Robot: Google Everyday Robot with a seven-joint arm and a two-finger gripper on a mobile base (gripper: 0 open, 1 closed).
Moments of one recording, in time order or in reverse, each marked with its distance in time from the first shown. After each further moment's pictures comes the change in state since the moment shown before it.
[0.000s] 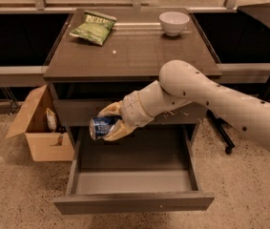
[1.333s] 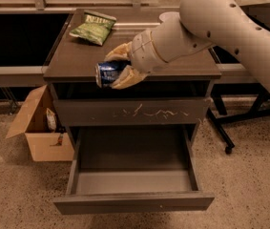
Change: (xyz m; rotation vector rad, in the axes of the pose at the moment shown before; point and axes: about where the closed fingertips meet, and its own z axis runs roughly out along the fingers) arm -0.076 -0.086 -0.122 0.187 0.129 -0.157
